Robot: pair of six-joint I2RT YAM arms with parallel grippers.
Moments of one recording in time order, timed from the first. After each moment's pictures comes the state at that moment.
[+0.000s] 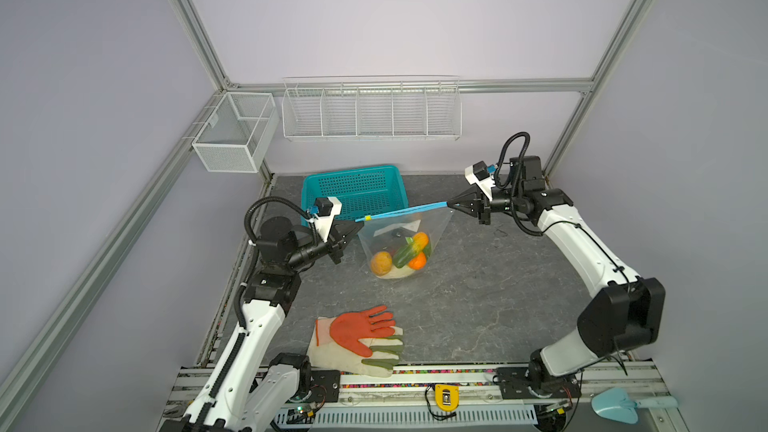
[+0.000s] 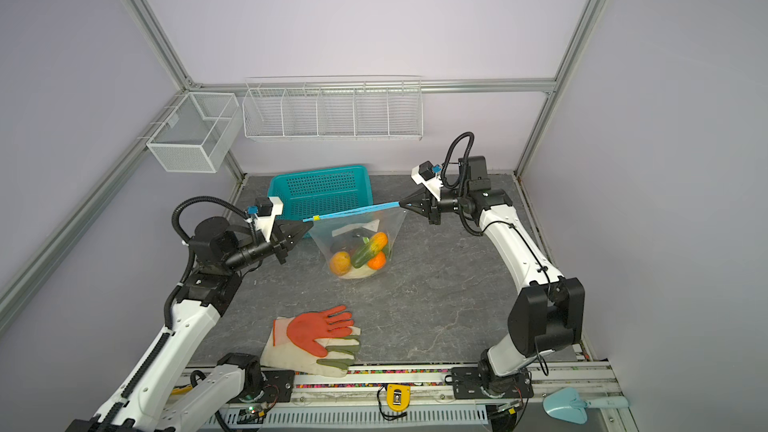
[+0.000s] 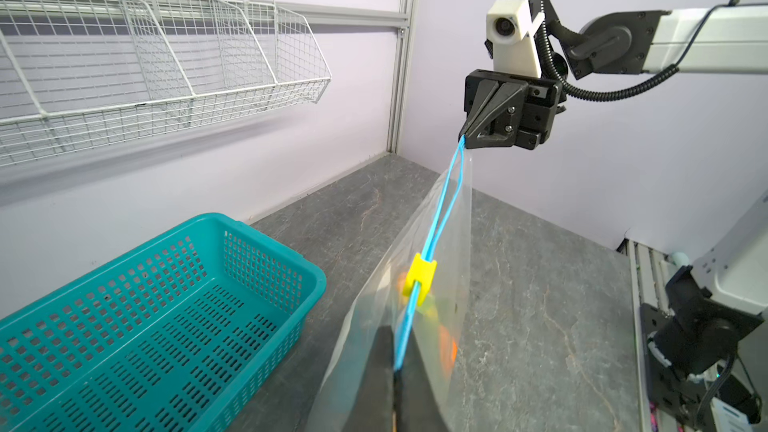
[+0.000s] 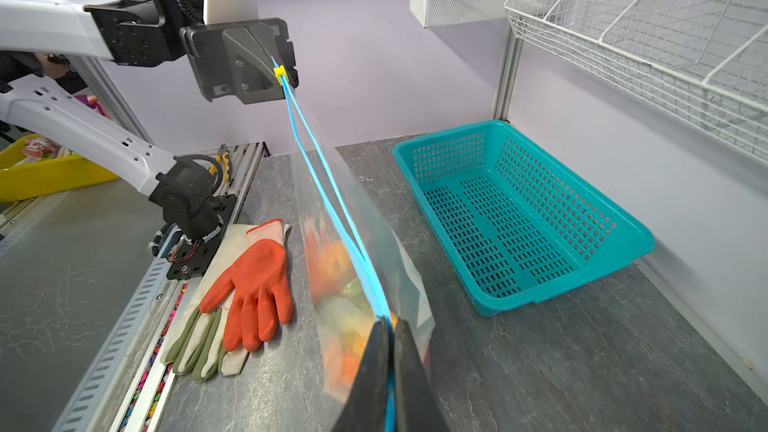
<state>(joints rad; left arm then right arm) -0.18 0.89 0.74 0.08 0.82 -0.05 0.22 1.54 1.44 -0.57 -1.15 -0.59</state>
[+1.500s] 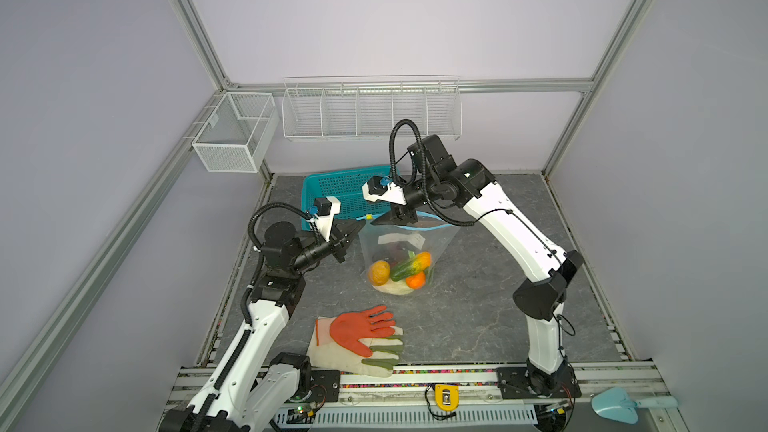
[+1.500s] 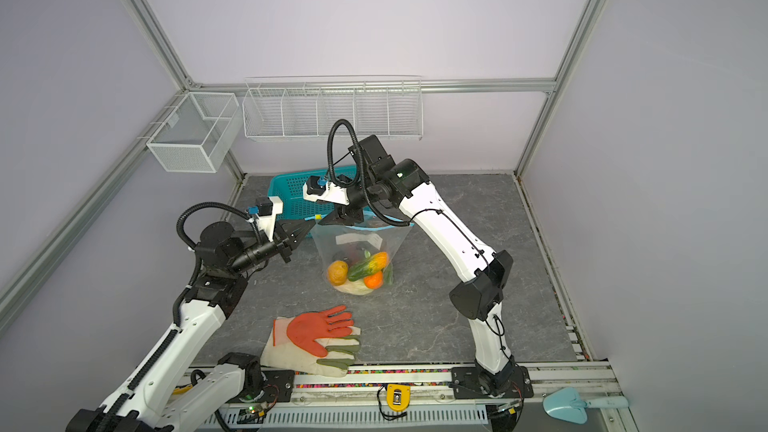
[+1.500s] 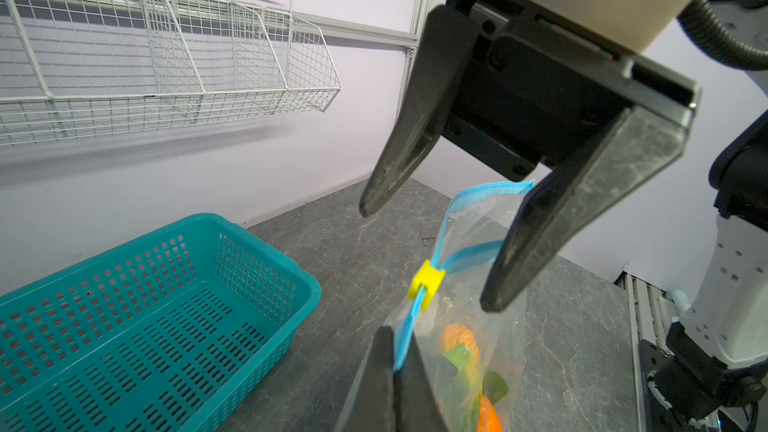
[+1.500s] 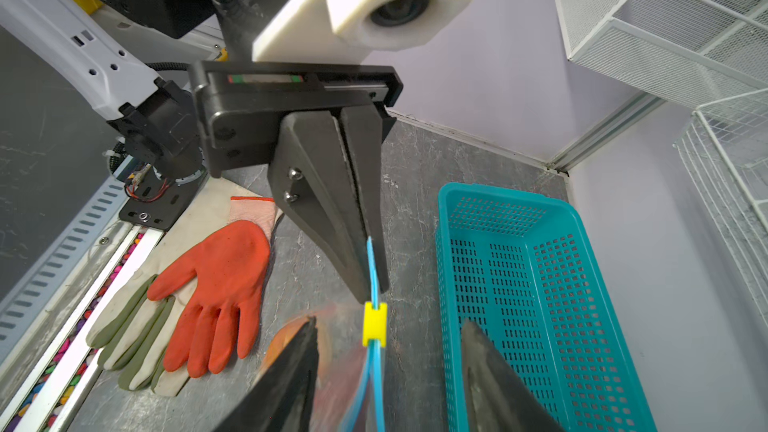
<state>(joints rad) -0.21 0.92 0.69 0.20 0.79 -0.13 0.77 2.01 2.35 -1.10 -0.68 -0.85</state>
